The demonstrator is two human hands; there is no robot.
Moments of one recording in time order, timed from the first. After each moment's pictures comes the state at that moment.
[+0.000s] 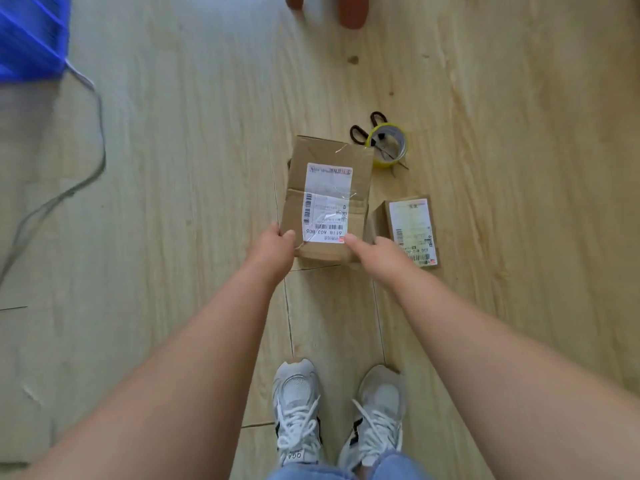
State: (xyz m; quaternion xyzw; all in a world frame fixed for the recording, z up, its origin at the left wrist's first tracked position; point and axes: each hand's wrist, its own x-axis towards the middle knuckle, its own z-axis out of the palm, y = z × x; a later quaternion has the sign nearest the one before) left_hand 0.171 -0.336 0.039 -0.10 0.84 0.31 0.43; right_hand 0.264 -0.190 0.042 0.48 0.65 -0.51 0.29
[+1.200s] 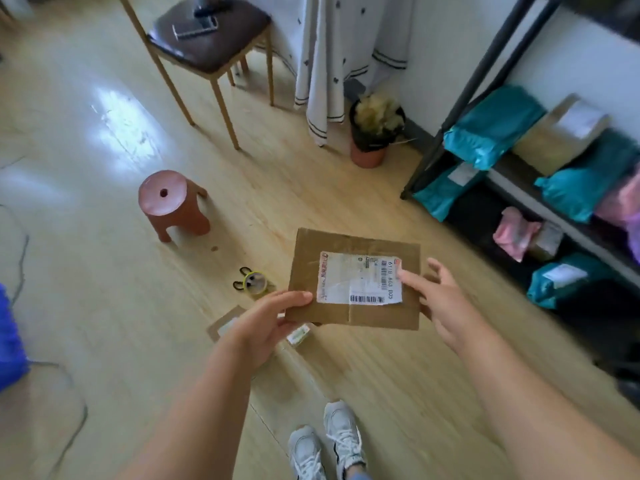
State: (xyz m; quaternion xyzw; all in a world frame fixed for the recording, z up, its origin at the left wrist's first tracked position) left_hand 0.264 -0.163 0.456 0.03 0.60 0.42 0.68; right_hand 0.503 -0.040 0.454 0.65 0.36 -0.65 -0.18
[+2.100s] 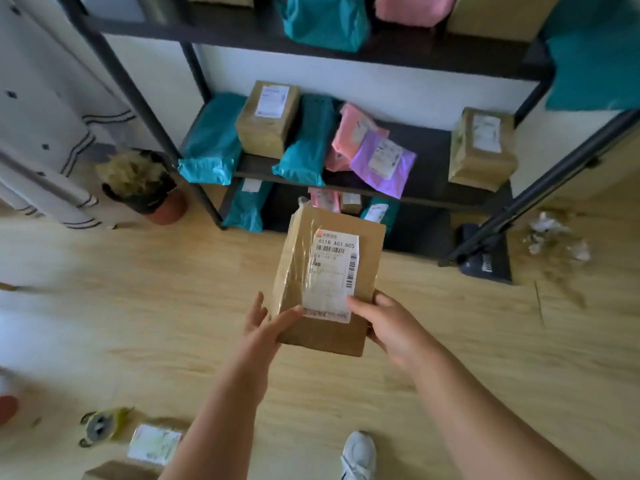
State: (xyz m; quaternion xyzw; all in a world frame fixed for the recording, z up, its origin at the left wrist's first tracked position) left_hand 0.649 -0.003 0.444 0.21 0.60 0.32 0.71; right_hand 0.845 -0.020 0.440 0.67 0.20 -0.64 -0.33
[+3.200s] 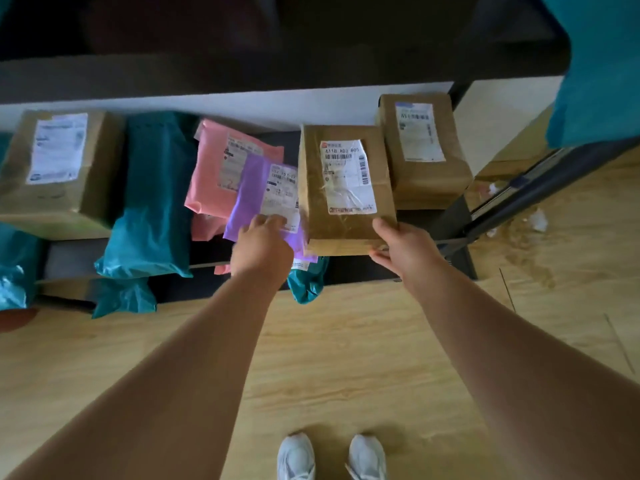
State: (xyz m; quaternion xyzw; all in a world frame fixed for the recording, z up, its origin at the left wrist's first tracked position) left_hand 0.955 0.321 0.328 0.77 0.57 0.00 0.29; right_hand 1.130 0.215 0.344 0.77 0.03 -0.47 -0.44
